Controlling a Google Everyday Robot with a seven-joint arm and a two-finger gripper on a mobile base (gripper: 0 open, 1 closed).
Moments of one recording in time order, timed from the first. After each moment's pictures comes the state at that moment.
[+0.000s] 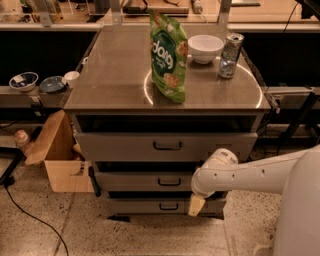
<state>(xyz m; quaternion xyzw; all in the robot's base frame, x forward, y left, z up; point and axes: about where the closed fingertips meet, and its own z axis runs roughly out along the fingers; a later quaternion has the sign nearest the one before) 0.543 -0.147 0.445 -0.60 0.78 -0.03 0.14</state>
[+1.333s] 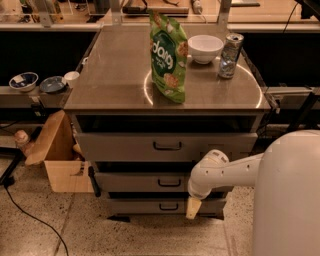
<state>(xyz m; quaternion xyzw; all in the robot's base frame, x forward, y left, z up) 0.545 -0.144 0.402 -0.60 0.79 -0.02 0.10</state>
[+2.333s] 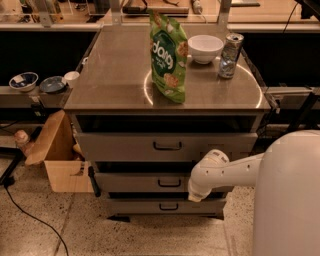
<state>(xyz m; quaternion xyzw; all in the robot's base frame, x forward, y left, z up) 0.545 -0.144 0.402 -0.60 0.79 -0.02 0.09</state>
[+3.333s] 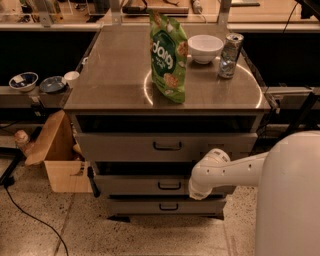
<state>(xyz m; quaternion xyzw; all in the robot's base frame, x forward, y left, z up) 0.545 -0.144 0.408 -0.60 0.79 -0.02 0.09</state>
